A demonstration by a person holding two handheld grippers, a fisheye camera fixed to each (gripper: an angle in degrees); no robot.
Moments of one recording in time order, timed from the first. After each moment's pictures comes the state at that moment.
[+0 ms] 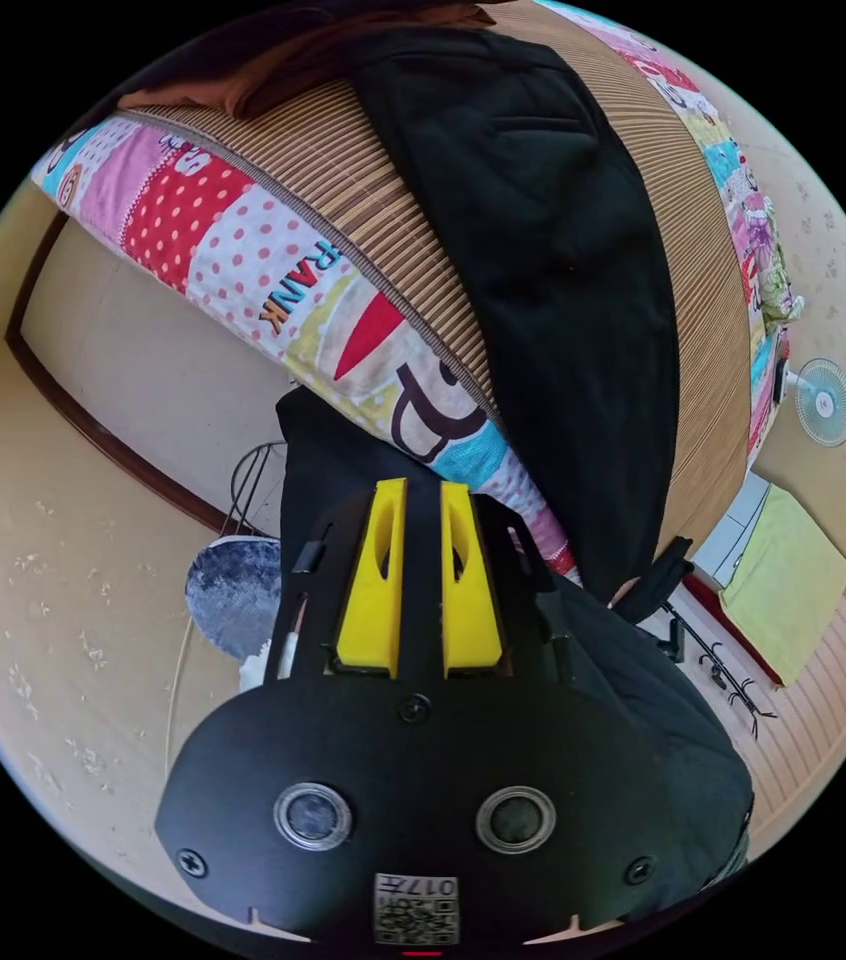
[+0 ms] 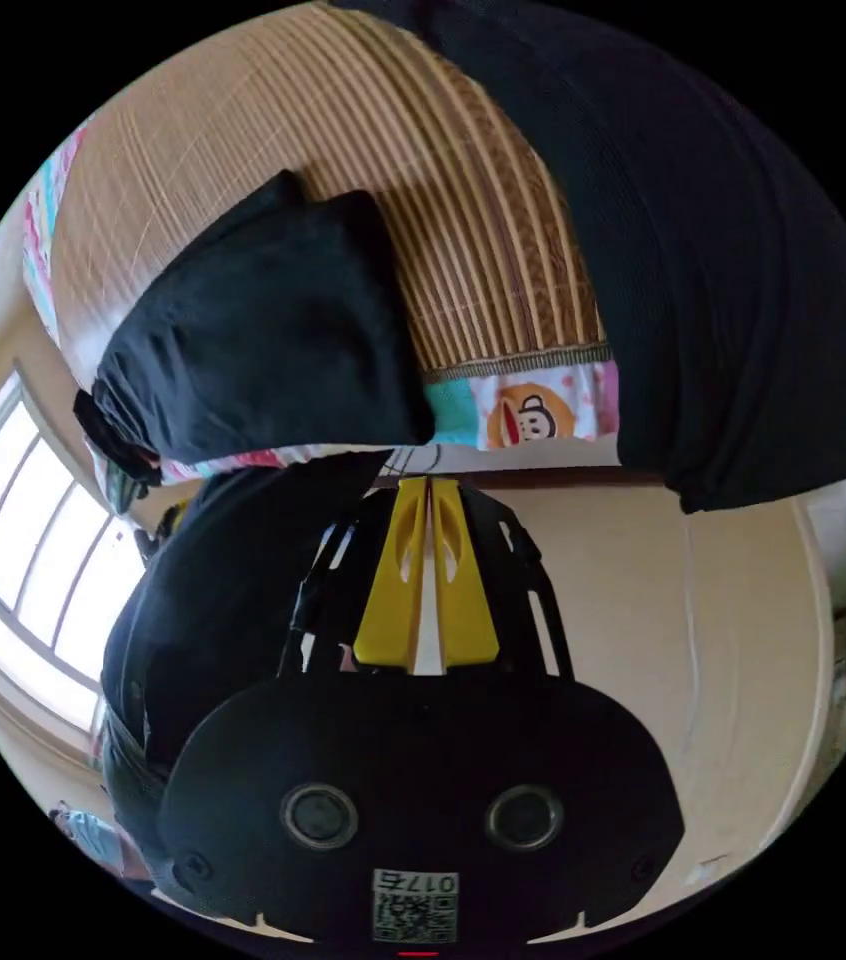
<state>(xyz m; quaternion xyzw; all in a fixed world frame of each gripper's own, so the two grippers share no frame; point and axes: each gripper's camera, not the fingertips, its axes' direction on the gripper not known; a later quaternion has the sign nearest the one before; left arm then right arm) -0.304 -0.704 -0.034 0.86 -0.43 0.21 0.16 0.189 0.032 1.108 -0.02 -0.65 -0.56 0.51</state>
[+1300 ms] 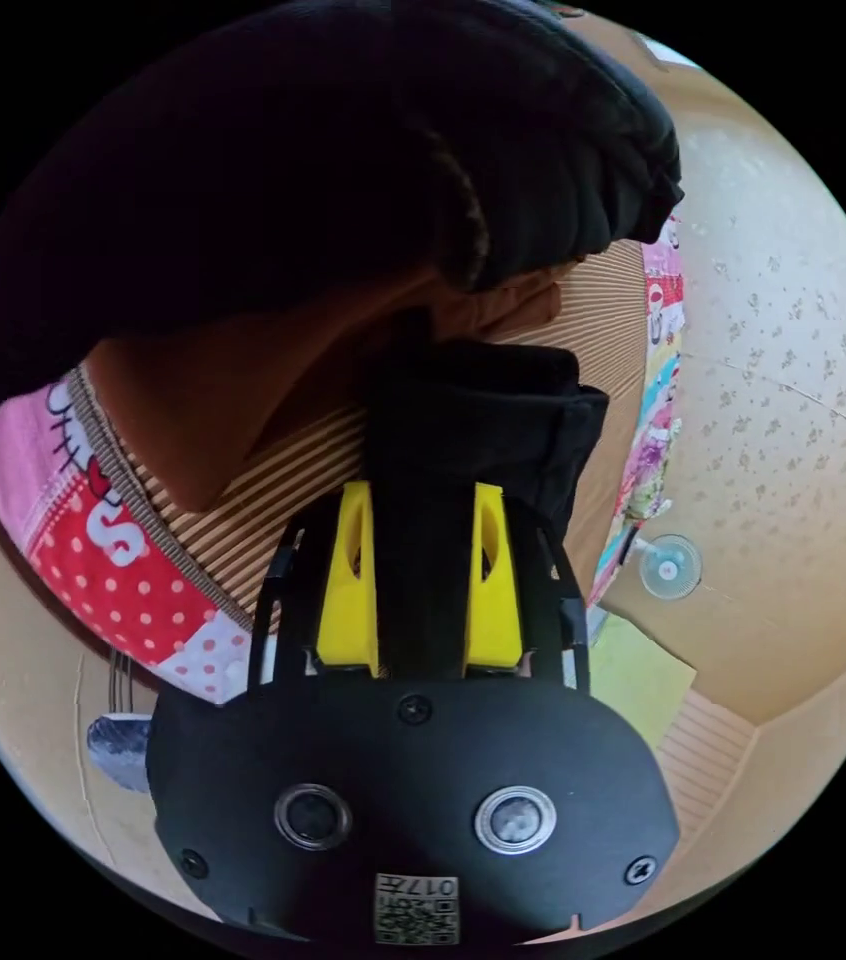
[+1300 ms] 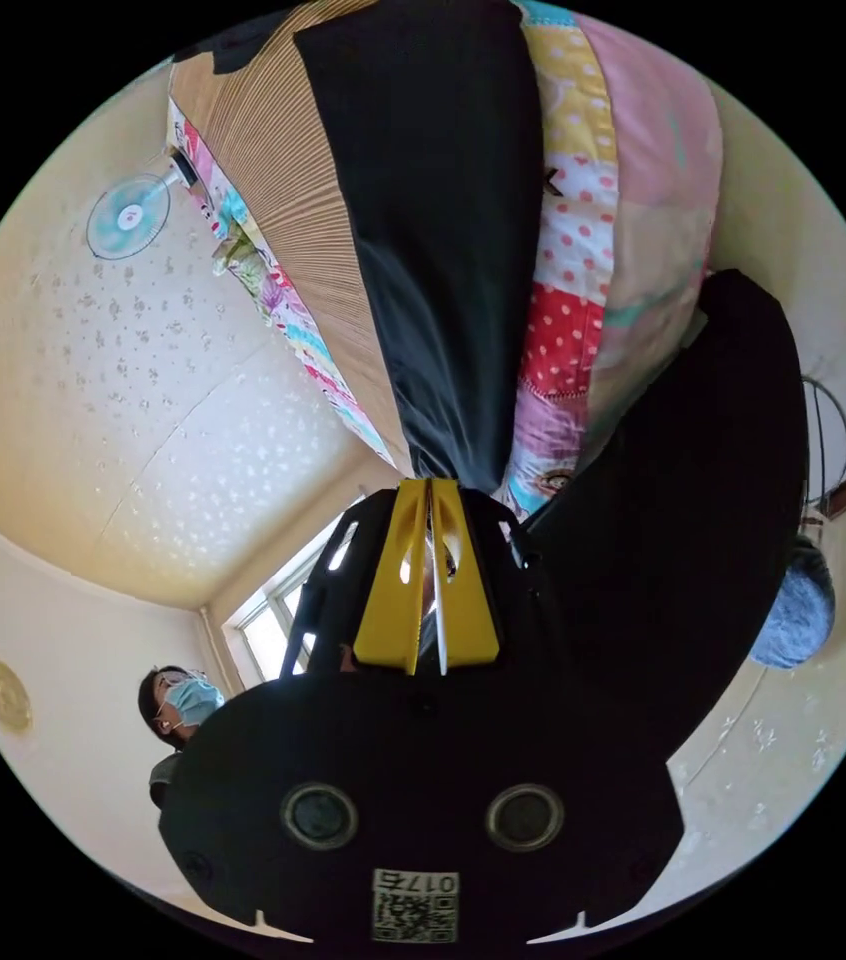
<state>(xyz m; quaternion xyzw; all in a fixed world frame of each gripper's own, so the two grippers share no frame) -0.149 -0.362 -0.028 0.83 -0.27 0.45 0.16 0.375 0.420 1.222 -0.28 -0.92 -0.28 0.07</state>
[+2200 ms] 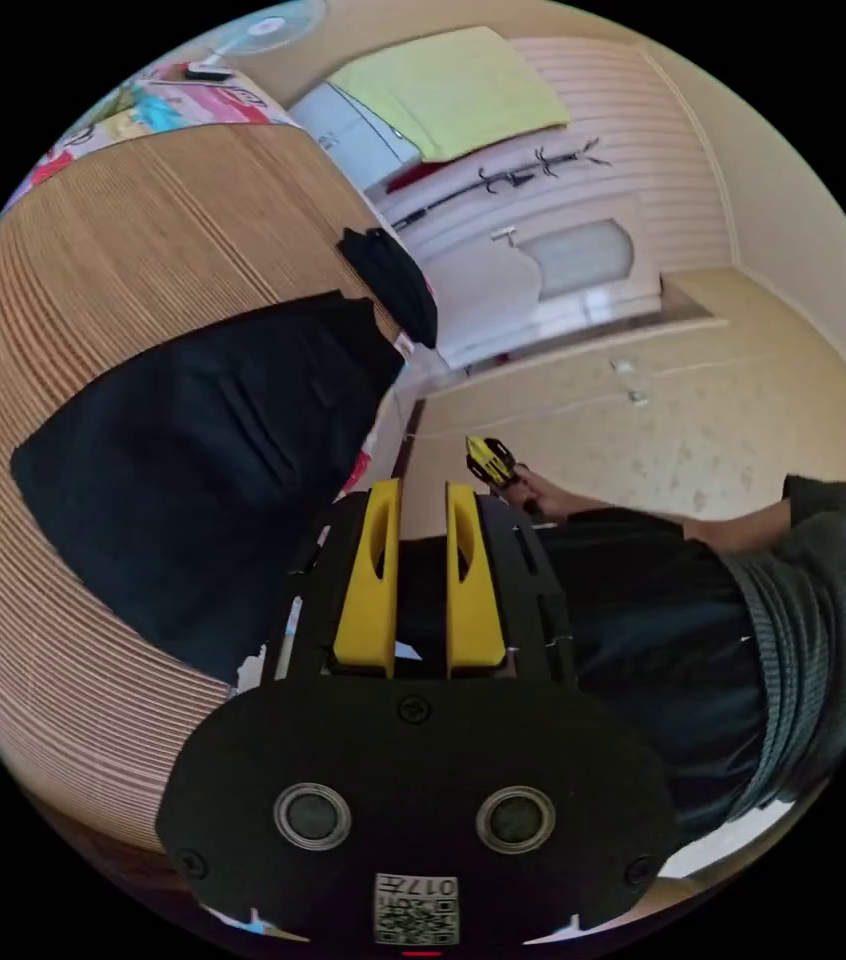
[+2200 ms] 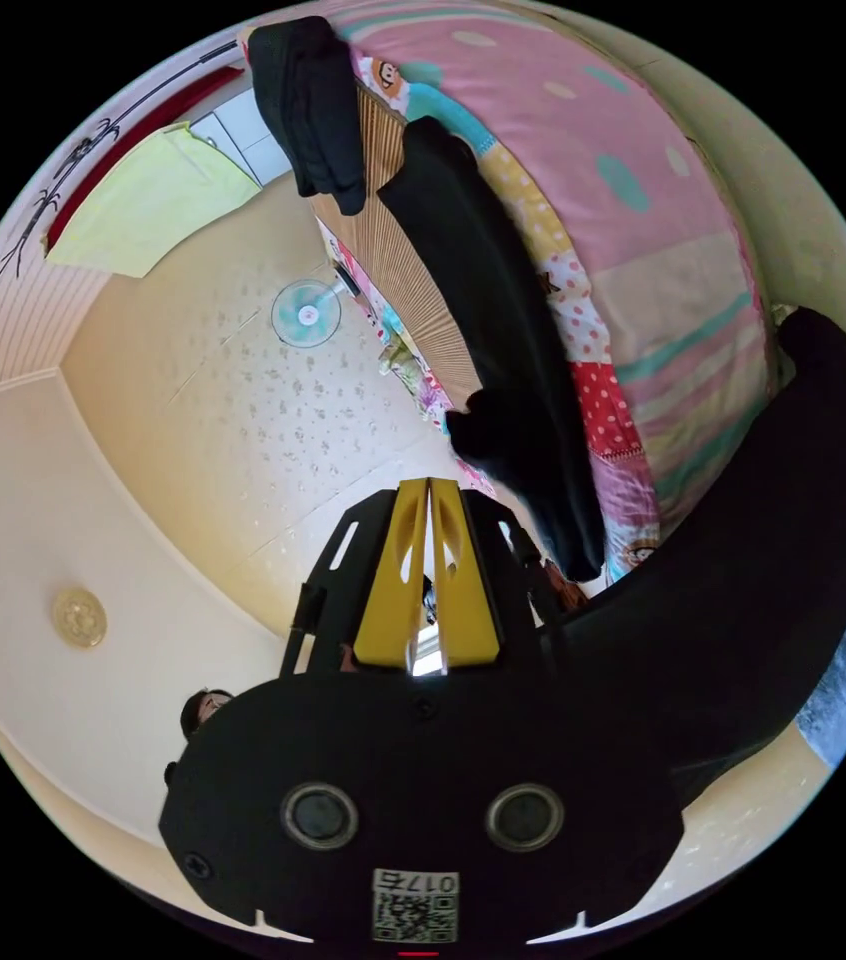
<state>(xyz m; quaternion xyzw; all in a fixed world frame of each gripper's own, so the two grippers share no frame) -0.133 -0.752 -0.023 0.23 -0.91 0.25 0.26 0.355 0.465 1.404 -0.26 -0.95 -0.05 -0.14</state>
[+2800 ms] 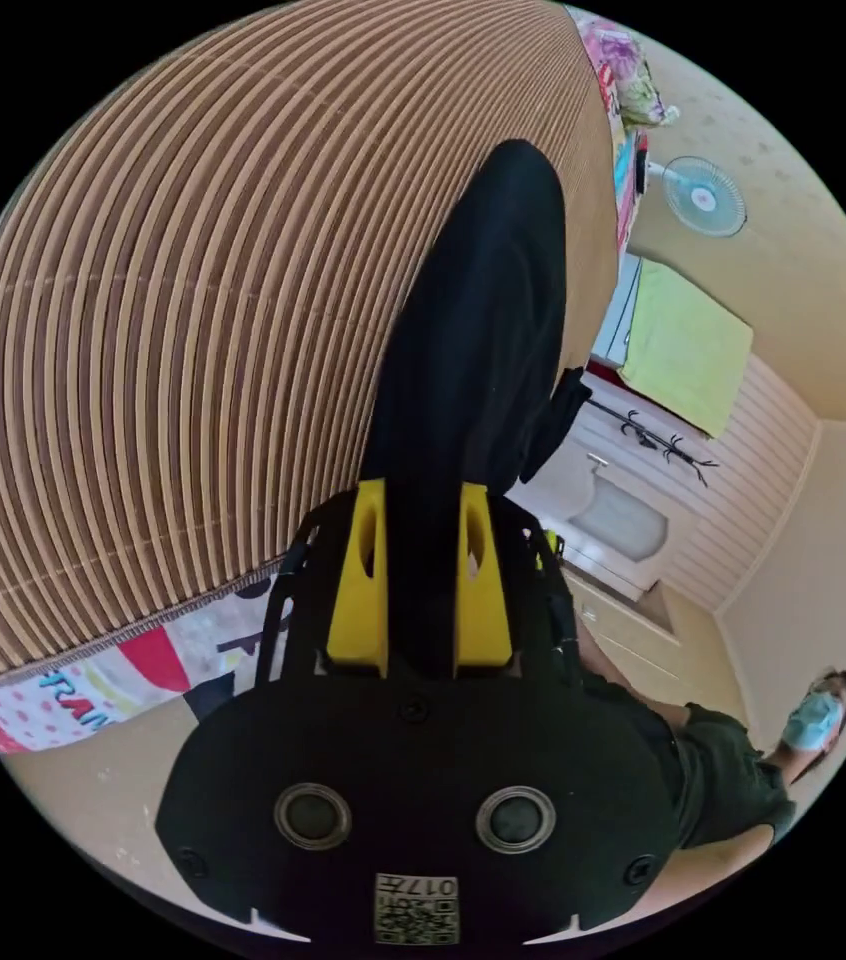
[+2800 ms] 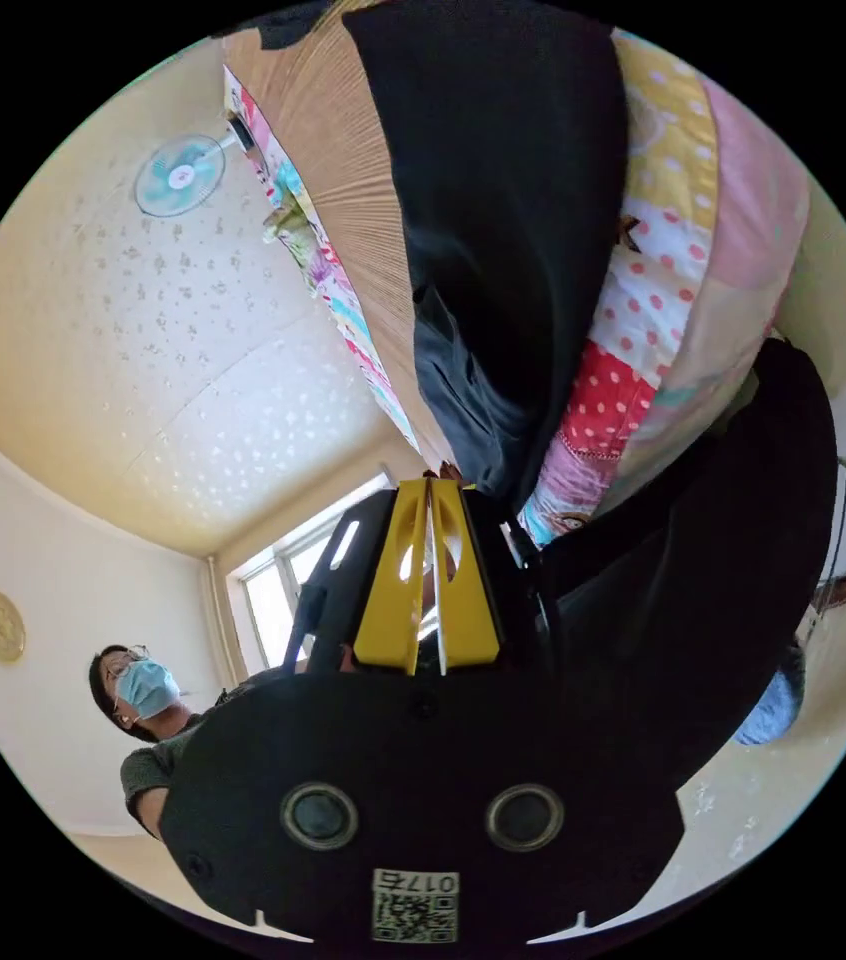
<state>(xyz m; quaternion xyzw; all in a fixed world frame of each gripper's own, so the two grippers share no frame) -0.065 -0.594 -0.348 0.59 -0.65 0.28 0.38 0.325 0.335 1.365 -0.21 -0.93 -0.30 0.00</state>
